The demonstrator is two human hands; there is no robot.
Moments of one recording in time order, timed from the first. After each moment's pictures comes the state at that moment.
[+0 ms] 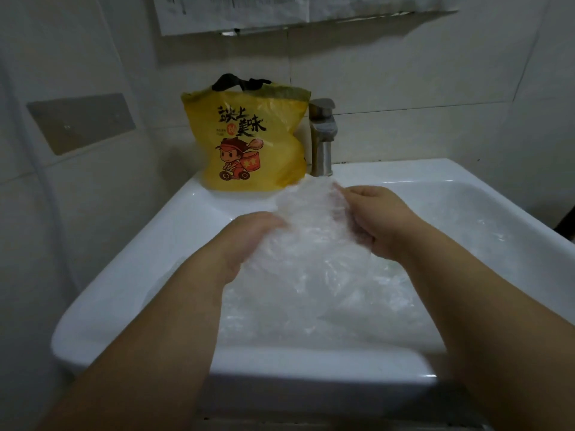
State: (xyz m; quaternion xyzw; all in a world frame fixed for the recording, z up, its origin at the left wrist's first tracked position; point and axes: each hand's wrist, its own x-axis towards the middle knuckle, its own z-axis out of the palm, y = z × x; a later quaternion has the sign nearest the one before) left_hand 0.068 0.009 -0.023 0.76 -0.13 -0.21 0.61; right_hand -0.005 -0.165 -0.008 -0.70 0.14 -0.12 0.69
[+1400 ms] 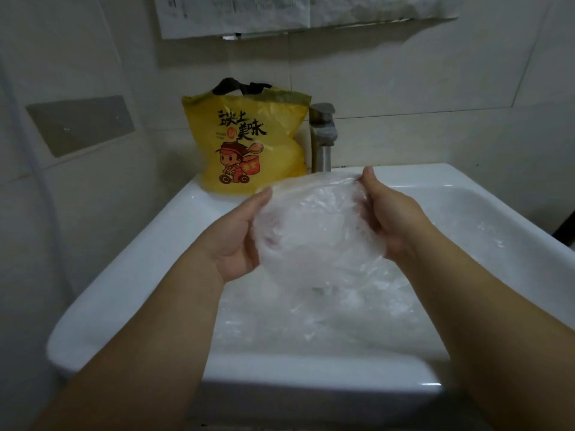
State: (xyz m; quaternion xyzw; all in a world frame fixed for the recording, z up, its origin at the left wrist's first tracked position) left_hand 0.065 0.013 -0.010 0.53 -0.11 -0.33 0.77; right_hand -0.014 -0.167 0.005 -0.51 0.20 -0.17 0.82
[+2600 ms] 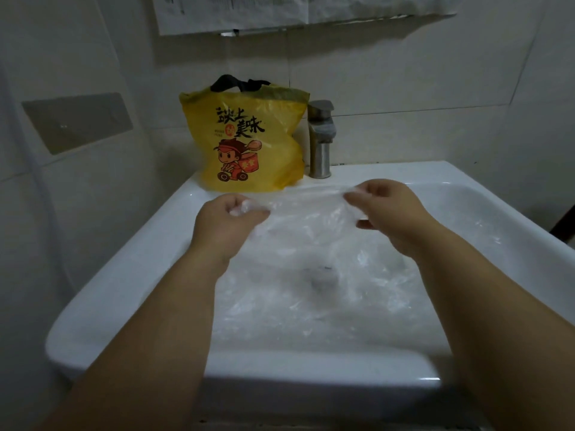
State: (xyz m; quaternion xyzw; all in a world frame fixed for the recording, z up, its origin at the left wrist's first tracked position) left_hand 0.075 0.017 -0.024 0.78 -0.13 0.07 0.60; right_hand -0.007 -0.185 -0.007 -0.78 0.14 -0.21 0.58
